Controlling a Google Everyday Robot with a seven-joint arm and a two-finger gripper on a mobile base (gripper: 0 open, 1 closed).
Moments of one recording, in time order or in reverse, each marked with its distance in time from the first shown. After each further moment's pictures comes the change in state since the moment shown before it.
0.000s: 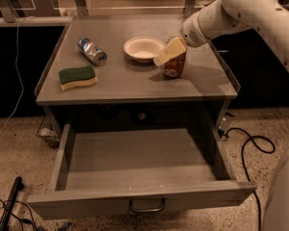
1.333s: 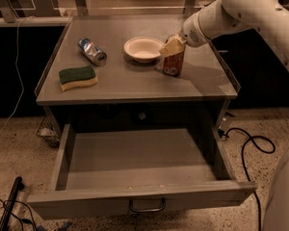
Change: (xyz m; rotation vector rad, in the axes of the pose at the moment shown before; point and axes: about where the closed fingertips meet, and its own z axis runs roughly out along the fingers) arm 0.000 0.000 0.000 0.000 0.000 0.000
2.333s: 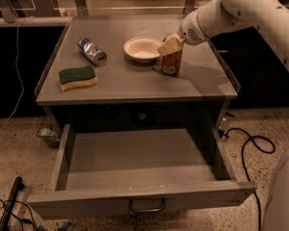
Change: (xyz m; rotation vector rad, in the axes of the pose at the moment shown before) arm -0.008 0.002 -0.003 -0.008 -0.017 -0.009
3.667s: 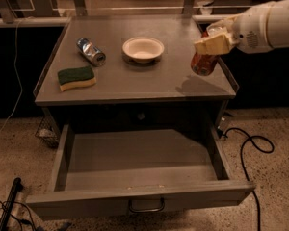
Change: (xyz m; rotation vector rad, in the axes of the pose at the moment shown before) arm 0.012 0.050 -0.159 0.140 -0.185 0.040
